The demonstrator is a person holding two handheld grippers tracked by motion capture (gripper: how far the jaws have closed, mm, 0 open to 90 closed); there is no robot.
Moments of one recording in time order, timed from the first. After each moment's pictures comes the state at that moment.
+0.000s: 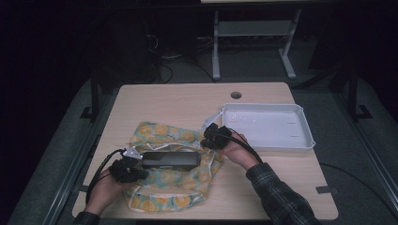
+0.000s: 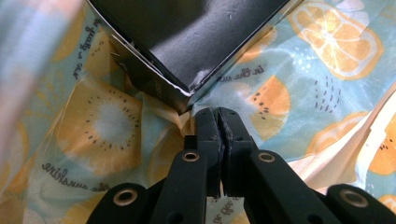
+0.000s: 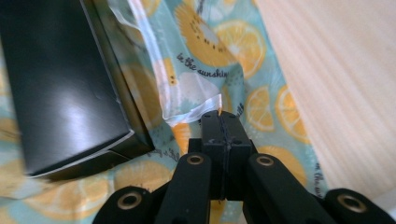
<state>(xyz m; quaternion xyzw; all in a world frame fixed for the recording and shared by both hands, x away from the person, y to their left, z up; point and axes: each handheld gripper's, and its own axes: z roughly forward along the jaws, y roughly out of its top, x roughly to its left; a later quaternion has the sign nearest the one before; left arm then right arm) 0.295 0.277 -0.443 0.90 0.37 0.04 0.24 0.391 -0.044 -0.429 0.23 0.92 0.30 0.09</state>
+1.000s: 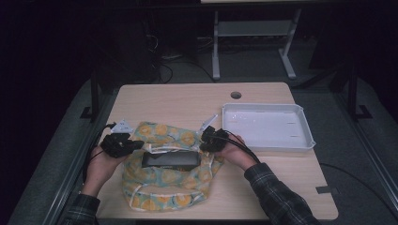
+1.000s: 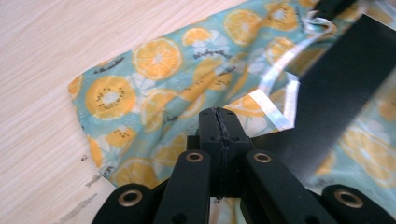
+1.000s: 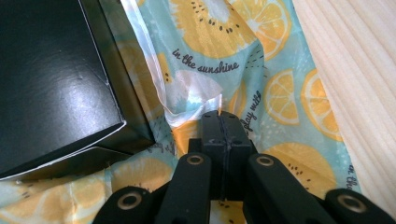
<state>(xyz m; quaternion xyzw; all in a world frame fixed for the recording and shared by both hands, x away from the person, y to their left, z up) 0.338 0.288 -0.382 0.87 0.36 0.15 0.32 0.393 -0.037 -0.443 0.22 0.93 0.28 0.07</state>
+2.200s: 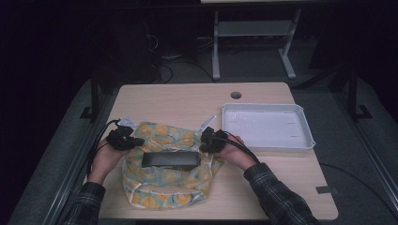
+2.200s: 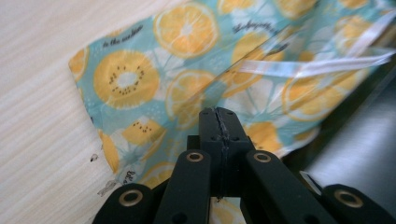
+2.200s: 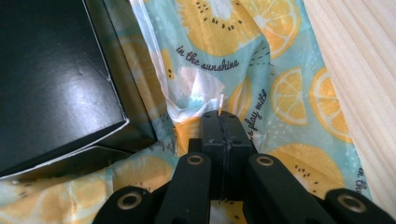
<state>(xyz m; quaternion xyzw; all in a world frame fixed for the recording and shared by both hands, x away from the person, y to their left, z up) 0.380 0.295 -0.418 0.87 0.38 0.12 0.28 0.393 -0.035 -0.447 0.21 0.94 0.28 0.07</state>
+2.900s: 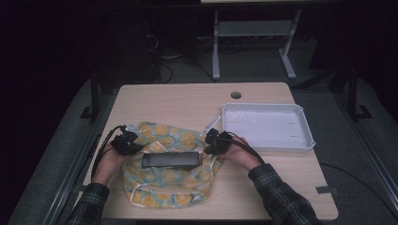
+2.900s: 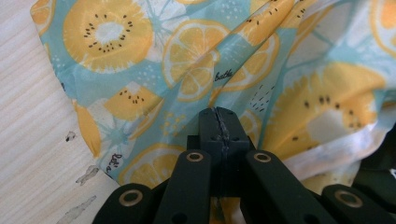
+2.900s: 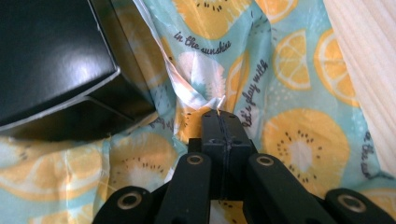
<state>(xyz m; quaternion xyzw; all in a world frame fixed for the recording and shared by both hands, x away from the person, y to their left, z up) 0.381 0.294 -0.446 0.89 0.38 0.11 0.23 0.392 -0.048 -0.451 0.22 0.94 0.26 0.05</state>
